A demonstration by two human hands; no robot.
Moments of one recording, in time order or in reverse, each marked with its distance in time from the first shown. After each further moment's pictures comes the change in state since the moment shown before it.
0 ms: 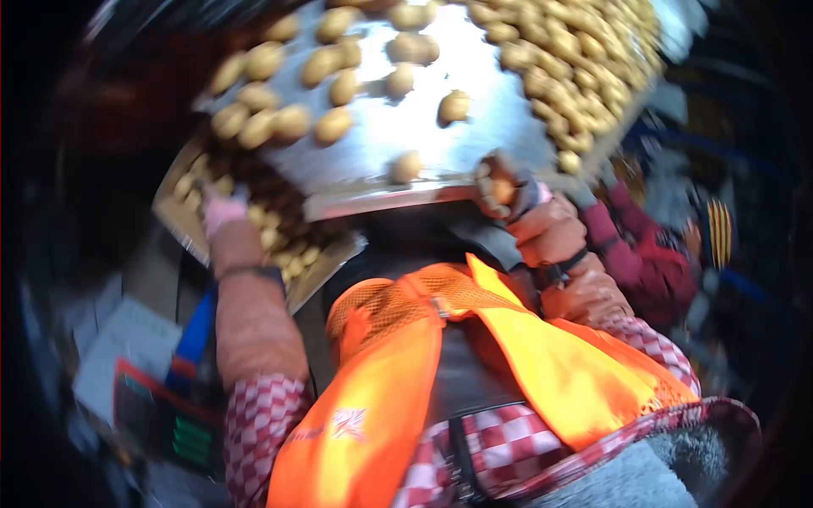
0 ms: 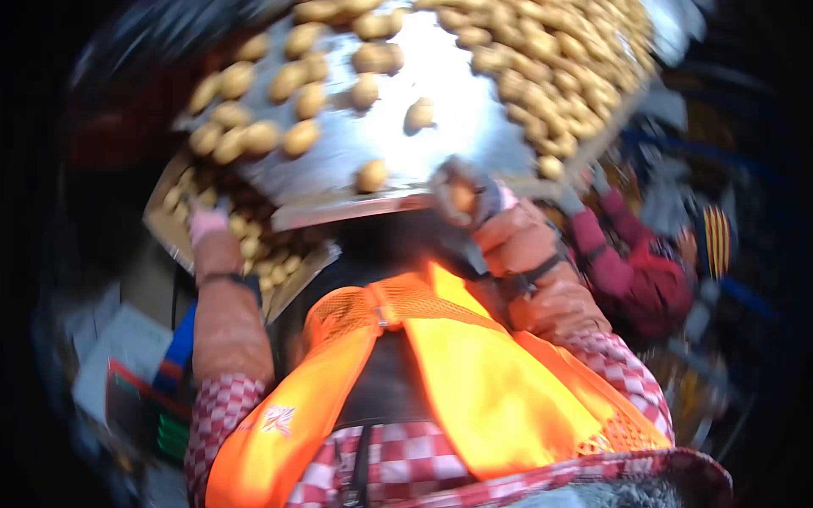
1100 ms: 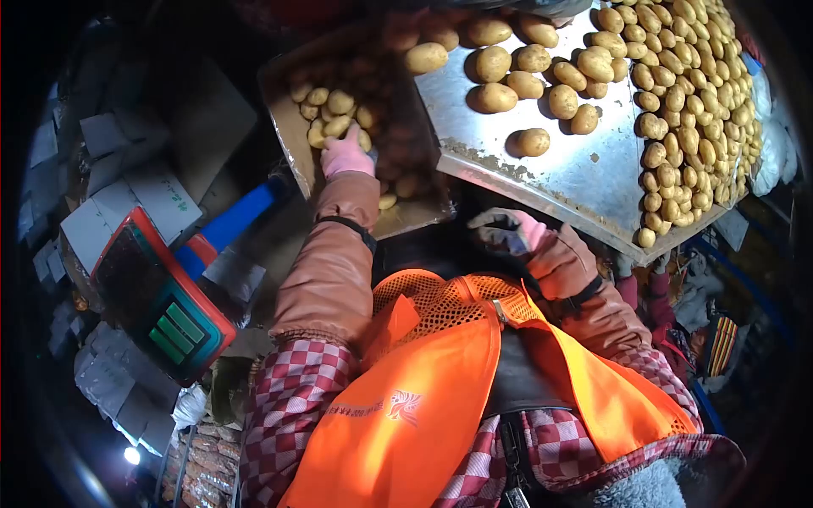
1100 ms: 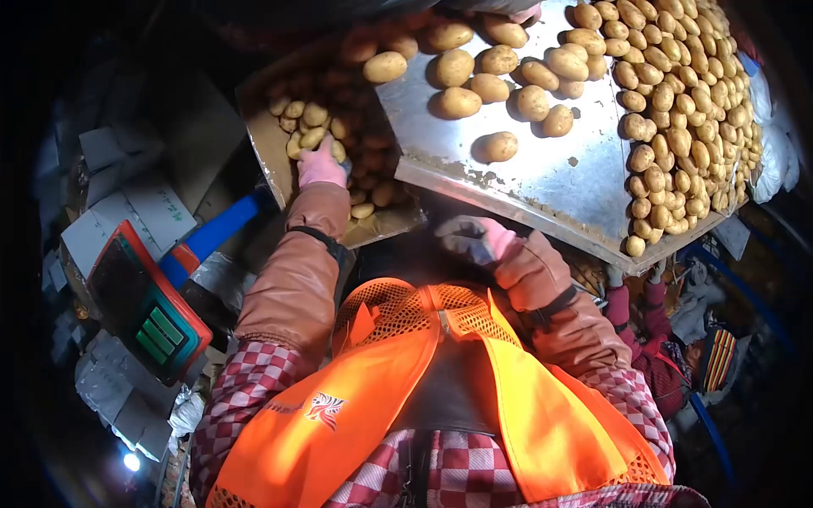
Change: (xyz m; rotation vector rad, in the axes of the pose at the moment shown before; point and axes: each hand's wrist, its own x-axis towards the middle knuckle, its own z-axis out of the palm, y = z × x) left_hand -0.067 -0.028 0.041 0.047 -0.142 0.050; right_hand 0.068 0.096 0.069 -0.435 -0.372 0.425
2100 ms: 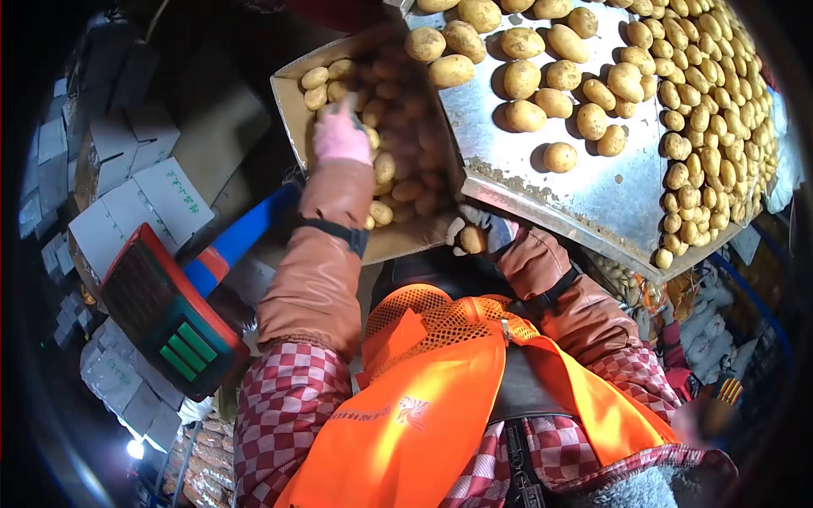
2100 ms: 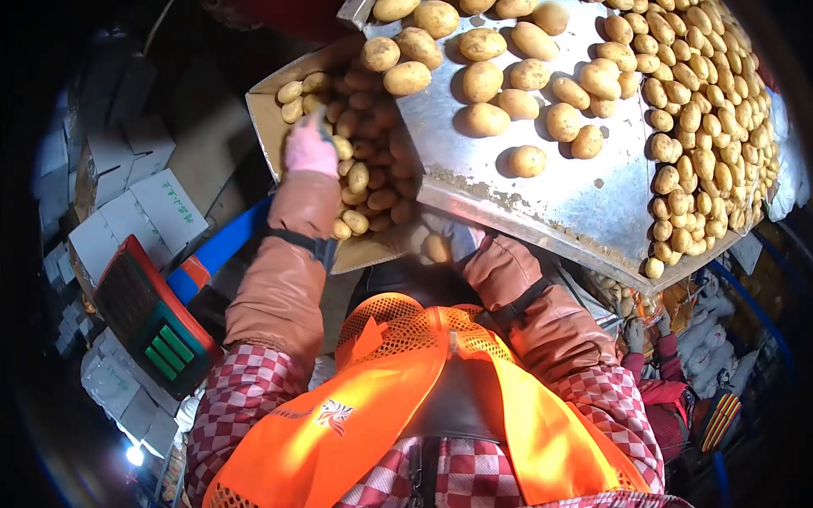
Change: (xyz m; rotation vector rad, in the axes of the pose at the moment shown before) left_hand 0.061 -0.009 -0.041 -0.174 0.228 0.236; right_hand 0.084 -0.010 0.042 0.672 -0.047 -0.037
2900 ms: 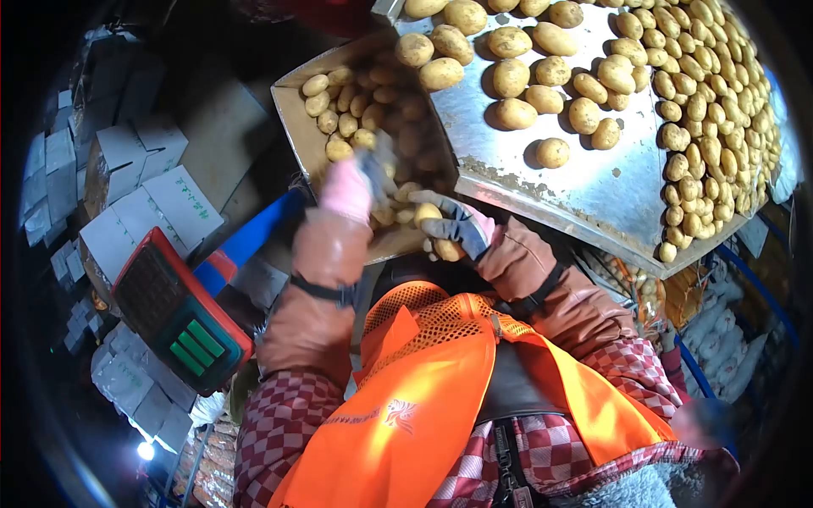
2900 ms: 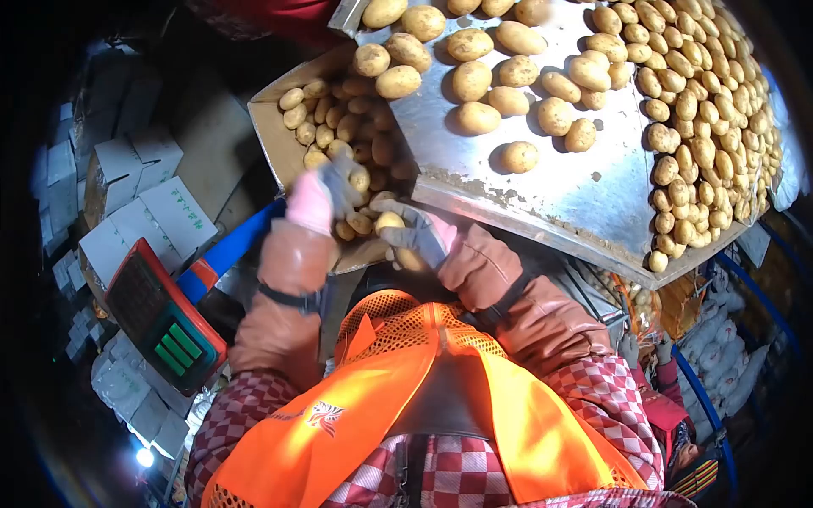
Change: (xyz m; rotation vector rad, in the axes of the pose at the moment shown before) left_hand -0.067 -0.004 -0.023 -0.651 -0.421 -0.340; right_hand 0.005 -0.006 0.069 -0.061 -0.080 -0.034
